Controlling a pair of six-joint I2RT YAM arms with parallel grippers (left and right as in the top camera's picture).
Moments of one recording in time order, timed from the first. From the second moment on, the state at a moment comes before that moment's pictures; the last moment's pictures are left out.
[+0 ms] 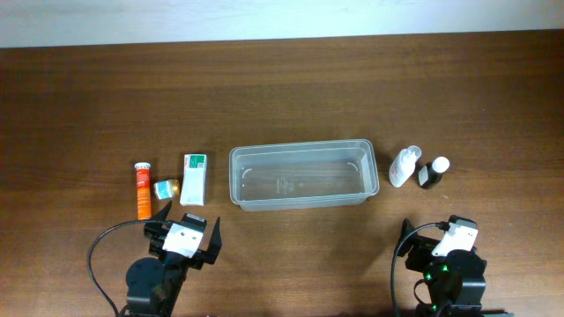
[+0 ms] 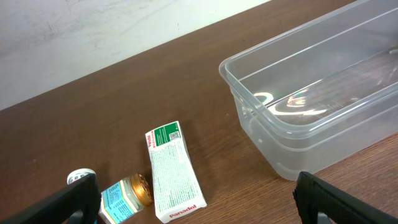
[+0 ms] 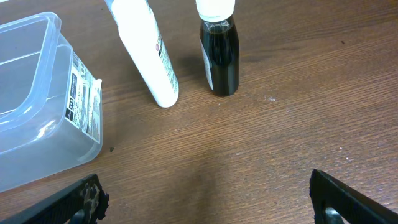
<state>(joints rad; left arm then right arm) -0.13 0.15 0.08 -0.22 0.10 0.30 -0.08 0.01 0.17 -0.71 0.06 0.23</state>
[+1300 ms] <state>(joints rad) -0.13 0.15 0.08 -0.22 0.10 0.30 -0.08 0.30 0.52 -0.63 -0.10 0.23</state>
